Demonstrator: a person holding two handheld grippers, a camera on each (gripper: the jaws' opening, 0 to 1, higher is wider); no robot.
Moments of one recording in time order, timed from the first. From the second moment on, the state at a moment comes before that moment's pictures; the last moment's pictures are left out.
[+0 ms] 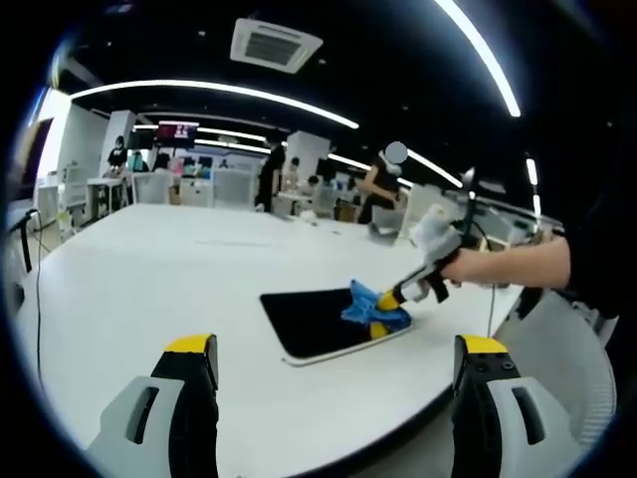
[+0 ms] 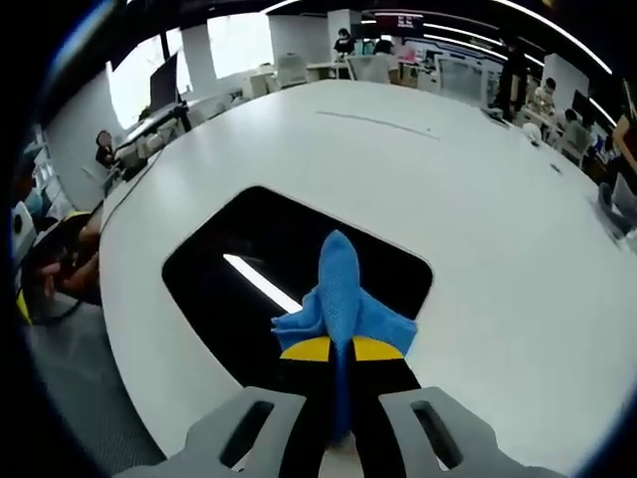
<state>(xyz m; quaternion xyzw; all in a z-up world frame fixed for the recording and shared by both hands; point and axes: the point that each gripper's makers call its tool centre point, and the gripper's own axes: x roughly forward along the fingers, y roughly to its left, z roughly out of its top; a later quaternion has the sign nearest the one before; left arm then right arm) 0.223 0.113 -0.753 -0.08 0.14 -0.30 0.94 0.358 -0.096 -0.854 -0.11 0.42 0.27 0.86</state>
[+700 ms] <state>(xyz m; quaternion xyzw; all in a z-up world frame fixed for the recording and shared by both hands) 0.223 0.112 -0.753 -0.08 0.14 -0.30 0.94 0.339 -0.096 -0.854 -0.11 0.42 0.27 0.86</state>
